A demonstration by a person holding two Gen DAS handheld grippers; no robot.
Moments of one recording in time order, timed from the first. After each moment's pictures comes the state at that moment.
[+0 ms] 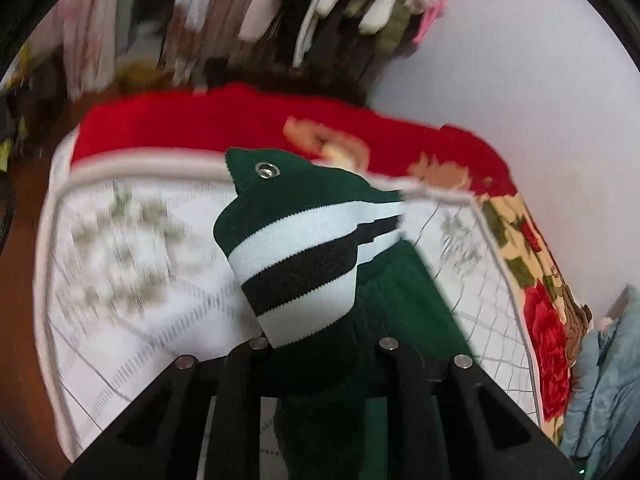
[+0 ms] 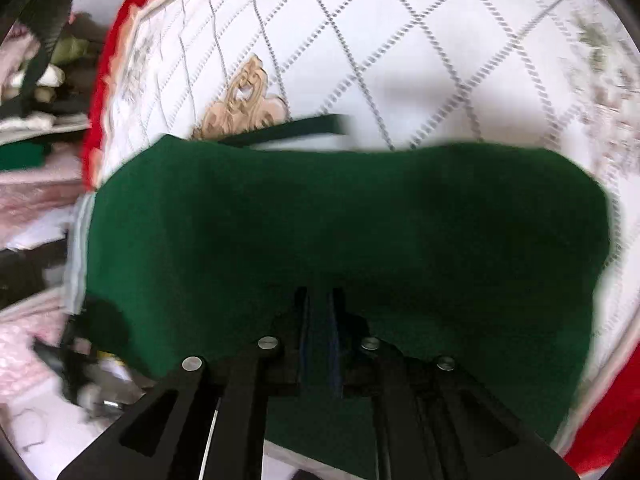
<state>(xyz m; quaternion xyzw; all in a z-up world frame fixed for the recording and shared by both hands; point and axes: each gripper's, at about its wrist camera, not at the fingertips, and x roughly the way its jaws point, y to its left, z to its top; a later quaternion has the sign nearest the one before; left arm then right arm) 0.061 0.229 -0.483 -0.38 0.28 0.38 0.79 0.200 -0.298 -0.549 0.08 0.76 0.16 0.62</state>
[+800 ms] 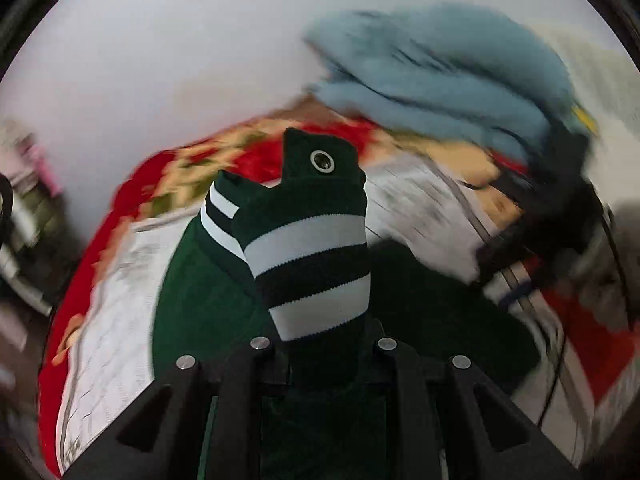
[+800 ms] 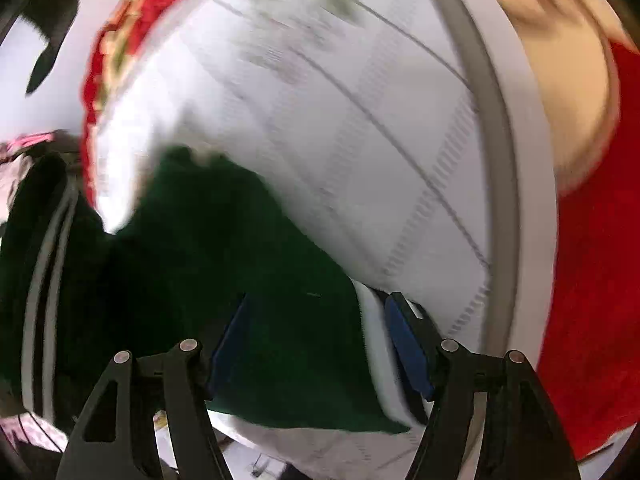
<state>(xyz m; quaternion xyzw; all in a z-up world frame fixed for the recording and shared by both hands) 0.114 -0.156 -0.470 0.15 0.37 -0.09 0.91 0.110 -0.532 -0.567 0.28 0.73 0.08 0.62</state>
